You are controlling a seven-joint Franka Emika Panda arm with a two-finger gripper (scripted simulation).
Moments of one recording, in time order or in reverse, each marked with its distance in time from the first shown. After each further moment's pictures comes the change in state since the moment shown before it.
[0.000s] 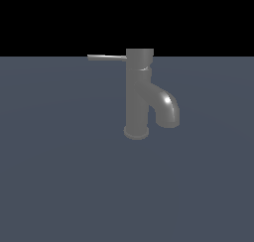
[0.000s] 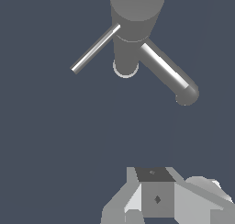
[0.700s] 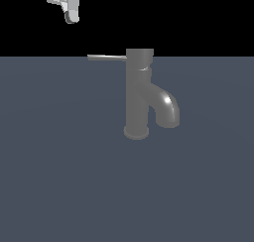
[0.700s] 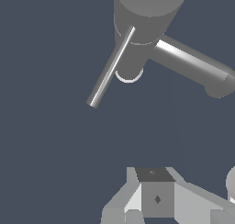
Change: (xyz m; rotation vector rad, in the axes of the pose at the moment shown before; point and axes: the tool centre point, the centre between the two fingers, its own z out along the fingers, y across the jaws) arm 0.046 -0.058 0.051 -0.004 -0.008 0.297
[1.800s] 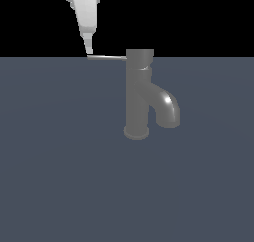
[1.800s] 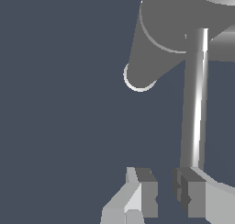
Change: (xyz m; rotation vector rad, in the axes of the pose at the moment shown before) arm 0.067 -0.080 0.059 0.003 0.003 0.401
